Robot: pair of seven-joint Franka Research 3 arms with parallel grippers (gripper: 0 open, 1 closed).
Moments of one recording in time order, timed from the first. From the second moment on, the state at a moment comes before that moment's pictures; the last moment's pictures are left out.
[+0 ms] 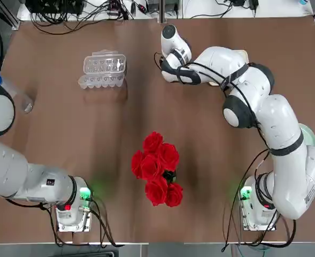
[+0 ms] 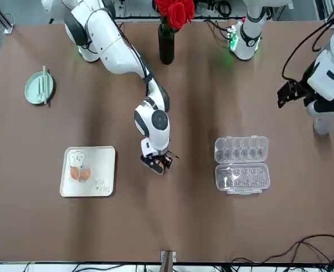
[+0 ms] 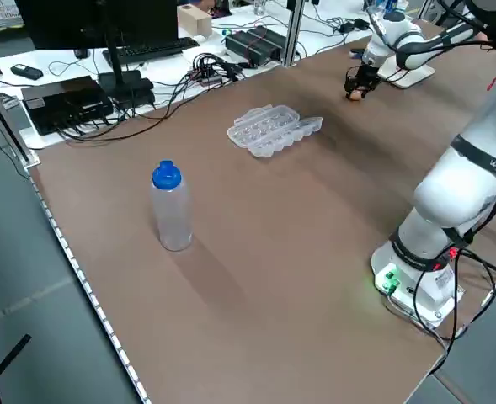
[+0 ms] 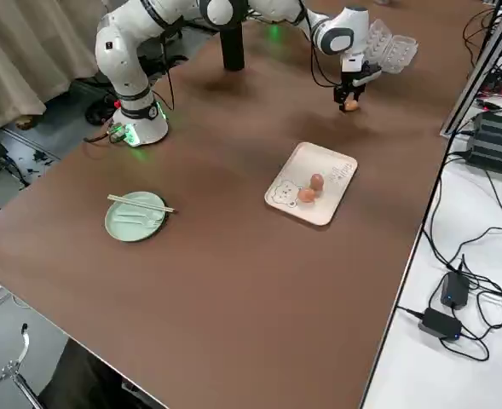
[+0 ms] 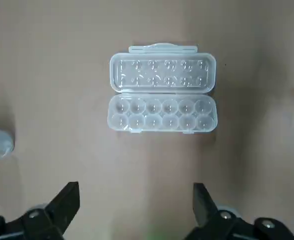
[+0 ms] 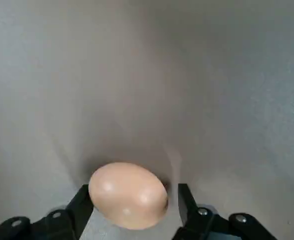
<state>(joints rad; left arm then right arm) -0.08 0.05 -0.08 -1.51 0.02 1.52 -0.18 0.74 1.00 -0.06 -1.19 -0.13 2.26 1.28</state>
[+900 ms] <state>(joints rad) -0.08 0.04 -0.09 -1.50 0.00 1.52 -0.18 0.74 1.00 -0.08 -1.18 -0.14 2.26 1.28</state>
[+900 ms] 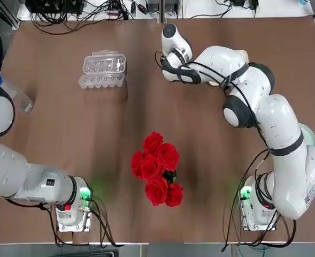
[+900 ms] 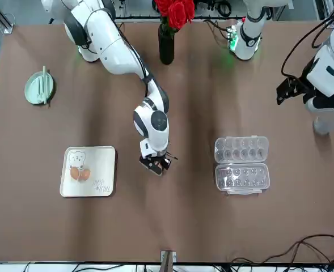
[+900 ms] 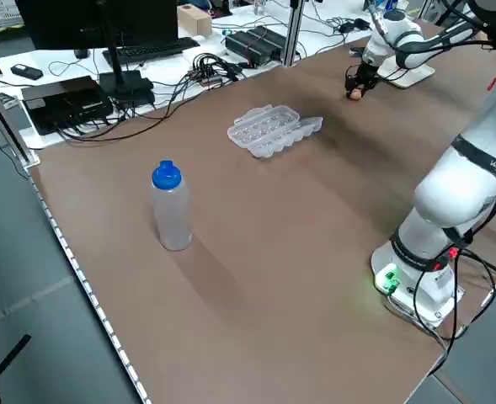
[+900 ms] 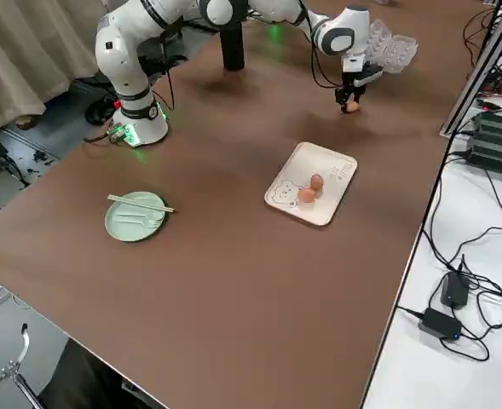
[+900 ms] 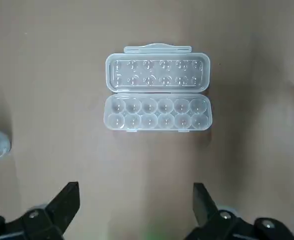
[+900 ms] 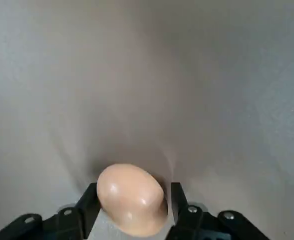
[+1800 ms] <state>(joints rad) -0.08 0.04 -0.09 -1.49 0.00 1.52 -0.18 0.74 1.00 -0.08 -1.18 -0.14 2.26 1.28</state>
